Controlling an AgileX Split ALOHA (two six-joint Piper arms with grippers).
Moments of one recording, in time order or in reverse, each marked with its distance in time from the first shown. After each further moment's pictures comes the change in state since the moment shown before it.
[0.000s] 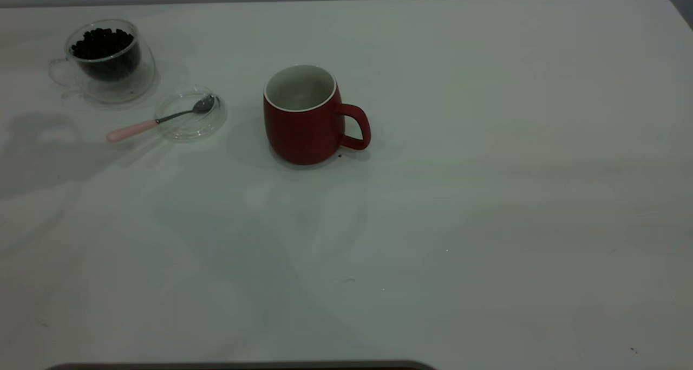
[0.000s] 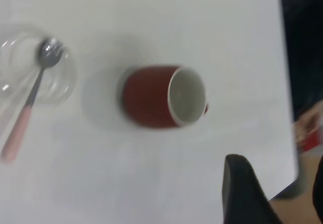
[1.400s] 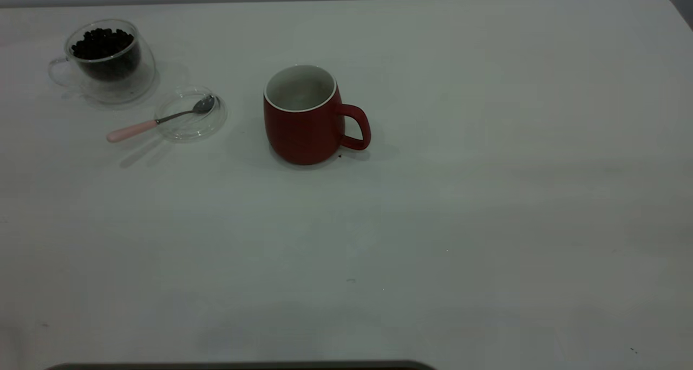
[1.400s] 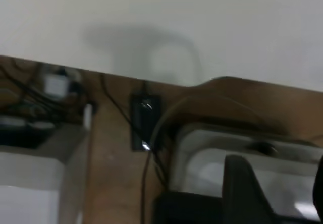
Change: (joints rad) left arm -0.170 -1.036 0.554 0.963 0.126 -0.799; right arm 0.000 0.000 0.000 0.000 0.000 0.000
